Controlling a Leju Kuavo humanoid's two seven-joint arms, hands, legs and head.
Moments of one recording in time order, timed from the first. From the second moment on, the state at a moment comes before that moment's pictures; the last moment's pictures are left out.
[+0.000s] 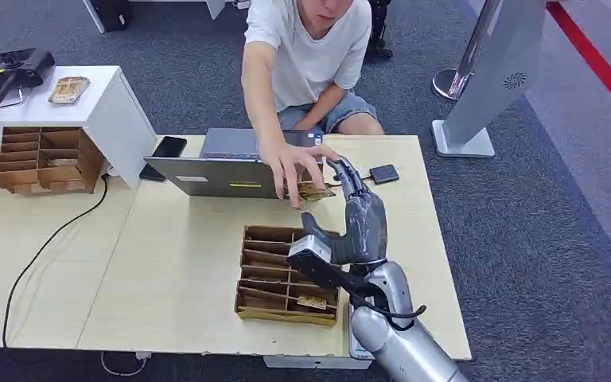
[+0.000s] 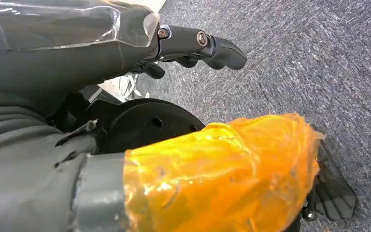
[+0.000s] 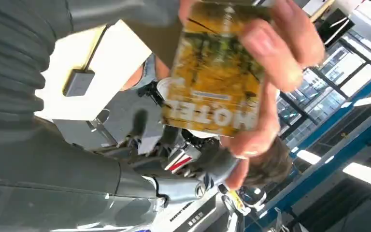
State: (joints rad) left arm -0.09 -0.31 0.47 -0.15 0.43 0.61 0.05; right arm -0.39 0.08 0.63 -1.27 0.74 -0.59 -0.10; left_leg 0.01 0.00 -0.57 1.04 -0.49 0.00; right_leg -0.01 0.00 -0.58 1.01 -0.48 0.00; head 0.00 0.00
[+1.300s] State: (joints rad) left arm -0.09 -0.31 0.47 -0.15 0.62 0.62 -0.03; right arm -0.17 0.05 0.68 -1.49 0.61 -0.67 -0.28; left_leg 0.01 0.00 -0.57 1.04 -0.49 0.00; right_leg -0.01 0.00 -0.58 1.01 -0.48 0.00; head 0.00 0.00
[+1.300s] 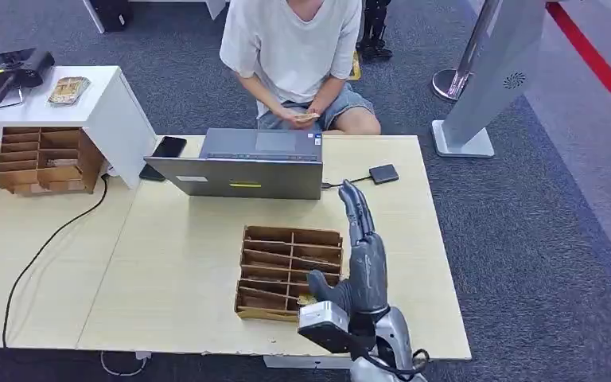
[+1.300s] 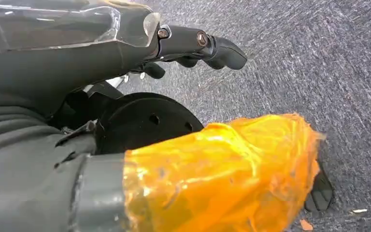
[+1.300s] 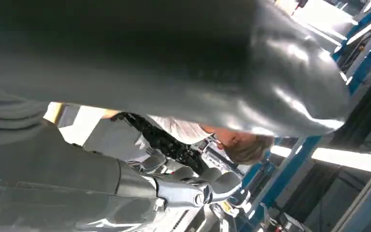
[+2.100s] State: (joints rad) left arm -0.10 -0.31 0.41 -0.14 0.71 0.62 -0.06; right arm -0.04 0.05 0.66 -1.48 0.57 -0.67 -0.36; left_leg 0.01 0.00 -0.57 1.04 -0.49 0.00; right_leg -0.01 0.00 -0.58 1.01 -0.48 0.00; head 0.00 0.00
